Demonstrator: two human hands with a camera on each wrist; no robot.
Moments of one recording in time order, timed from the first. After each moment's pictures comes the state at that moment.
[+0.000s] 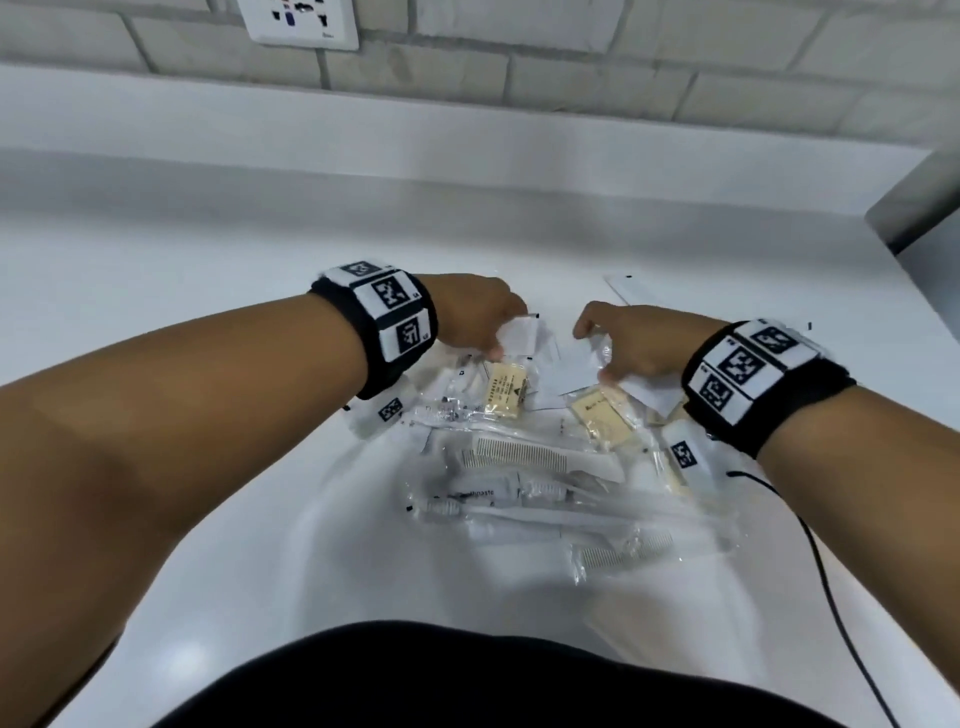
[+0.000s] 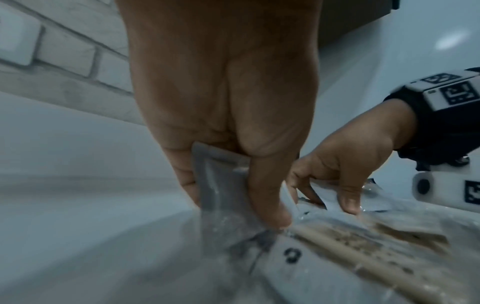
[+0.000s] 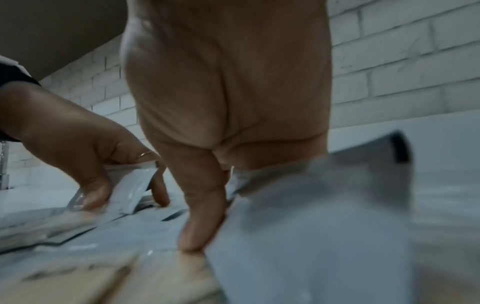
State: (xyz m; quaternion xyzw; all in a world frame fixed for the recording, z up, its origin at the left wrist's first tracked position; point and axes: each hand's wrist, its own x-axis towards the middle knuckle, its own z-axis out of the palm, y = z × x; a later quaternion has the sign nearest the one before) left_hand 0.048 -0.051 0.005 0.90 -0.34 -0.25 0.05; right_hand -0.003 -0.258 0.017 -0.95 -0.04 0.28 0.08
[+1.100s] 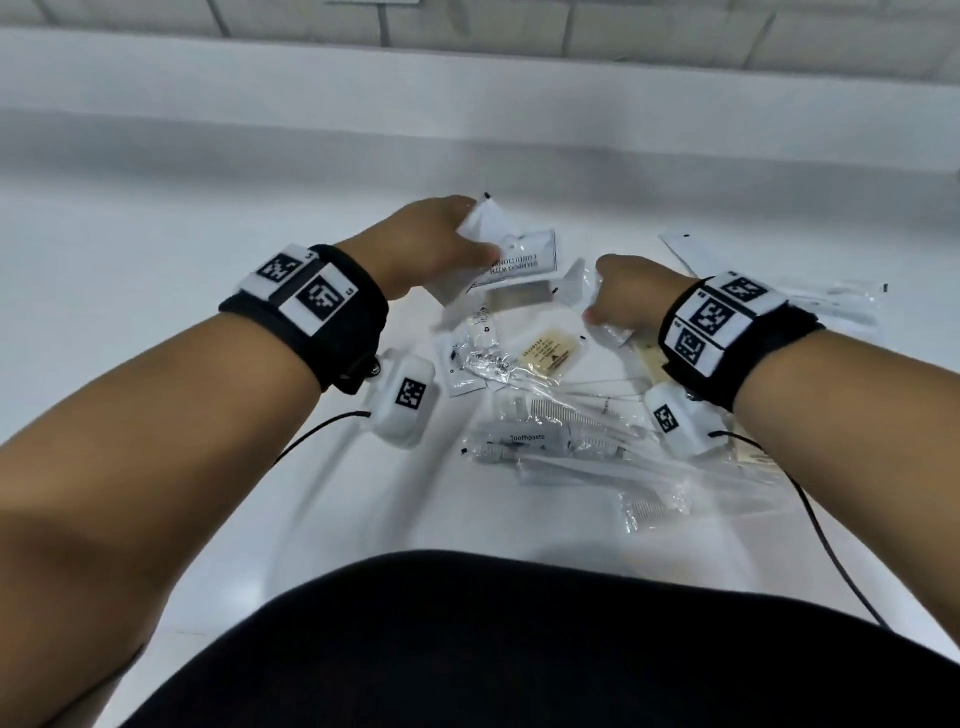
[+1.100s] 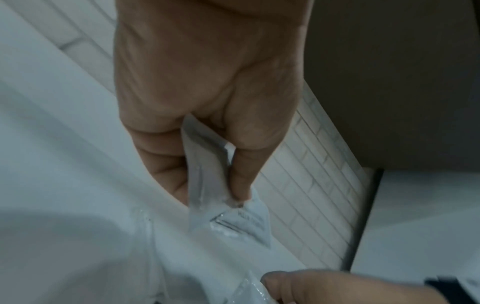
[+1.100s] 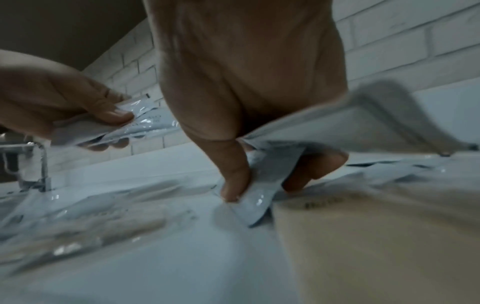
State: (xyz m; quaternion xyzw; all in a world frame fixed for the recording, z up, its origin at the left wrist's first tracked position) left_hand 0.004 0.028 0.030 0.87 -0.06 -0.16 0.47; right_hand -0.002 -0.193 0.006 -0.98 -0.01 0.20 0.05
